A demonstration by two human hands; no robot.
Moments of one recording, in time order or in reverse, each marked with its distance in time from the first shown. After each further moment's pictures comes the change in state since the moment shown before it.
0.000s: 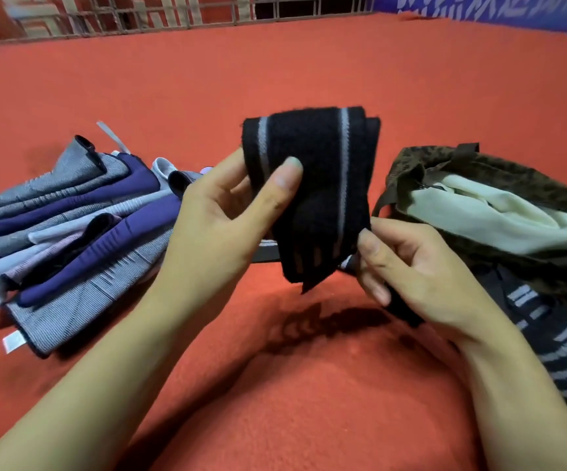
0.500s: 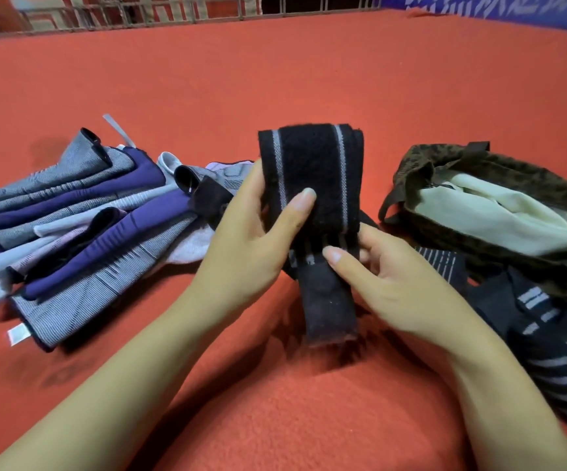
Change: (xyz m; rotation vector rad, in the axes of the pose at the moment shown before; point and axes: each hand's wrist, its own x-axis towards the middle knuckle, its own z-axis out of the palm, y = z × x) left_hand 0.003 -0.034 0.000 0.163 -0.030 0.001; right_hand 0.007 0.016 0.023 -0.107 -0.010 0.093
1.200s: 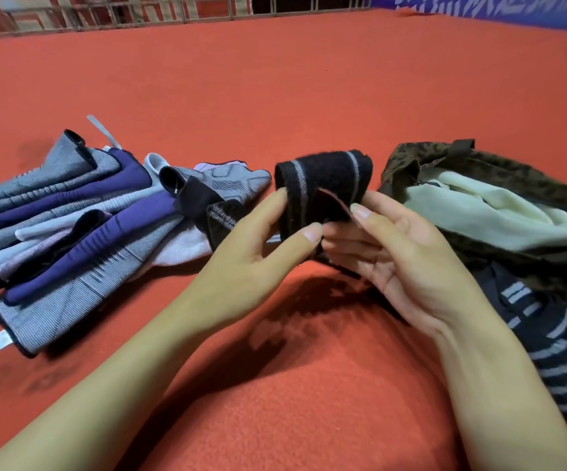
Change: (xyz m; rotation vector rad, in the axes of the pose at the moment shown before) left_hand -0.007 -0.005 0.002 0.125 -0.252 -0.019; right_hand 0.002 -0.016 -0.015 0.694 0.190 0.185
